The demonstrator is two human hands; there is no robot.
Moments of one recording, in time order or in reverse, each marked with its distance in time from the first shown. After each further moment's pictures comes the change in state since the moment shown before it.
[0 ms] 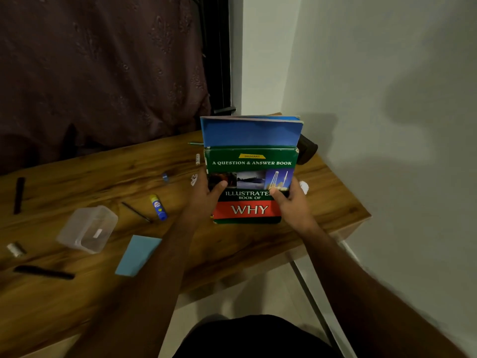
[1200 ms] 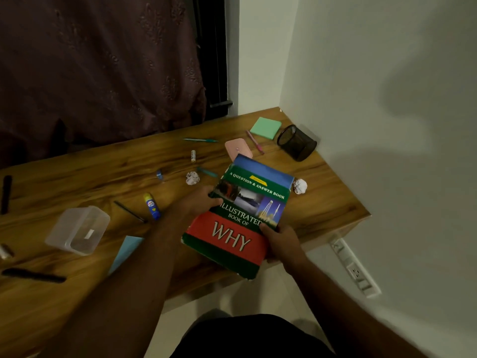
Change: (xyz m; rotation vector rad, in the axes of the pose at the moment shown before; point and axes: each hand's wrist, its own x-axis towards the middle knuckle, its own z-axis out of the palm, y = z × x) left_hand 0.035 -0.020 -0.010 0.441 -0.351 -0.441; right_hand -0.053 0.044 0.020 -0.098 0.017 0.434
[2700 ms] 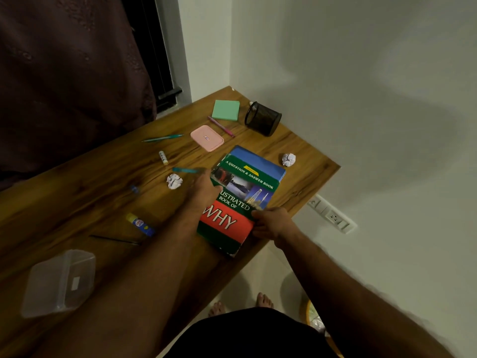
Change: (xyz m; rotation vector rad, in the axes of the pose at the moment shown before) left_hand 0.061 -0.008 0.009 0.288 0.109 0.233; right_hand -0.018 -0.032 0.059 0.304 0.260 0.353
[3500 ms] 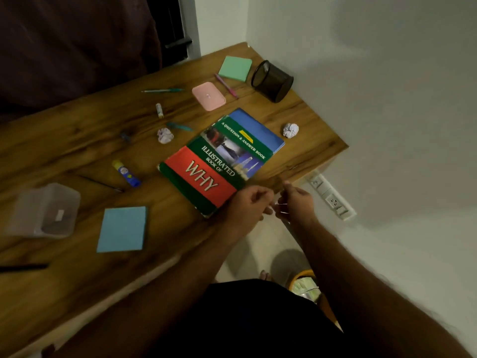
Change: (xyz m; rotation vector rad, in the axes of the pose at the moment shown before) left_hand -0.145 0.068 0.110 -0.741 -0.194 -0.028; right_hand 0.032 0.040 -0.090 0.127 0.077 -0.065
